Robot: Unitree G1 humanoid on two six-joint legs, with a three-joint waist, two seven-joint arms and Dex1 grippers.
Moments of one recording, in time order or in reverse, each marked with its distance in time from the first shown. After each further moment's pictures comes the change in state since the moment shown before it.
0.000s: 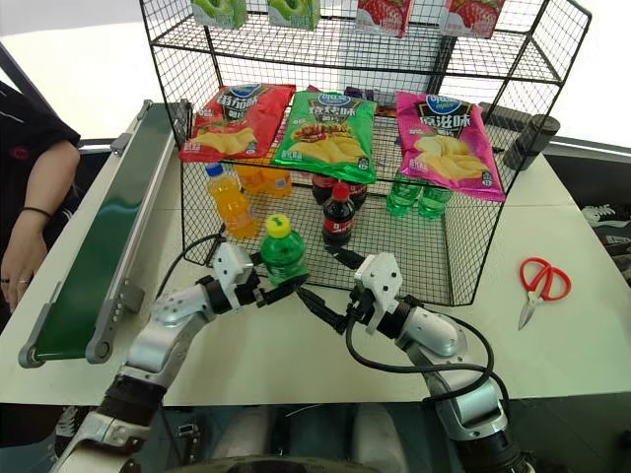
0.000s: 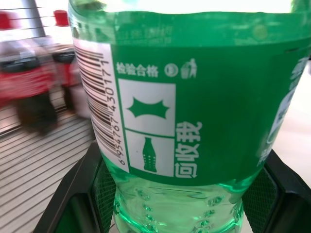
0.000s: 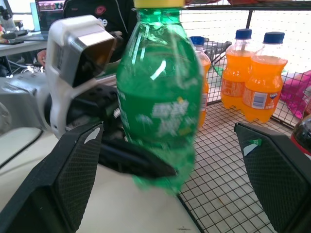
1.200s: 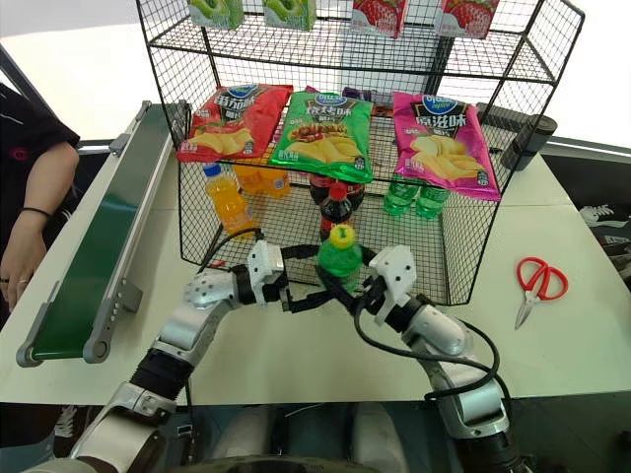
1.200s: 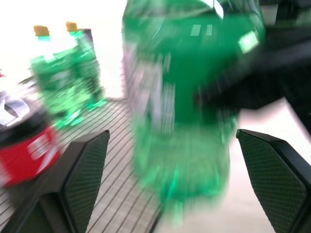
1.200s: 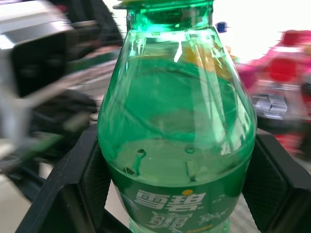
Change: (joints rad) left arm -0.078 -0.035 -0.019 0.108 0.036 -0.053 -0.093; right arm 0.010 0.057 -0.132 0.078 -0.028 -0.026 -0.139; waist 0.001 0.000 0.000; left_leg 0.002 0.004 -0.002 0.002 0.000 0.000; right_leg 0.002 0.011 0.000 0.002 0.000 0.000
